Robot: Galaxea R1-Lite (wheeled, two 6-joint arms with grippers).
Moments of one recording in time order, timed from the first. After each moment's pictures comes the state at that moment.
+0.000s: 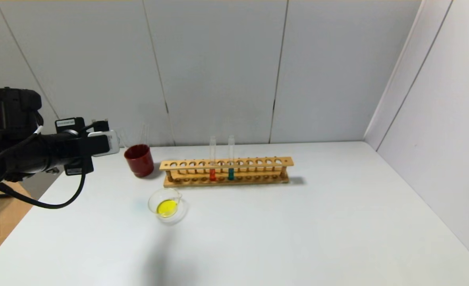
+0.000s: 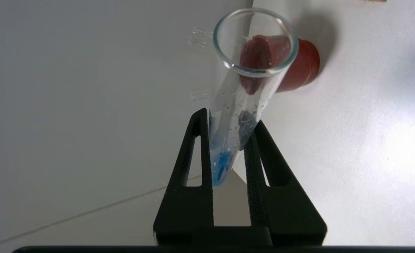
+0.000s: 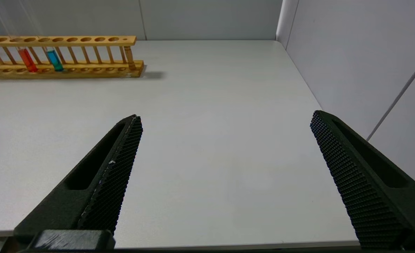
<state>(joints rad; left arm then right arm) 0.03 1.61 -0.88 -0.37 -0.19 1.43 0.00 0.00 0.00 -0.01 0.00 0.00</state>
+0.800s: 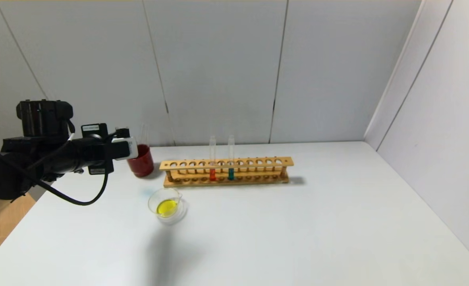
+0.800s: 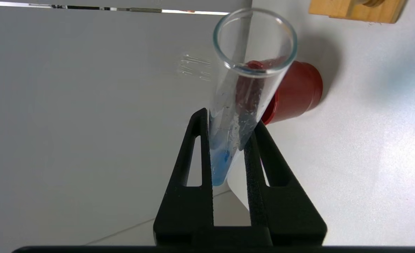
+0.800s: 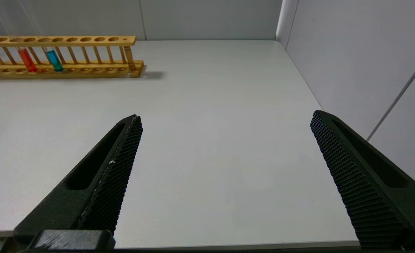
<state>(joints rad) 0.00 1.75 -0.88 -0.51 -0.20 1.45 0.00 0.00 0.00 -0.01 0.00 0.00</state>
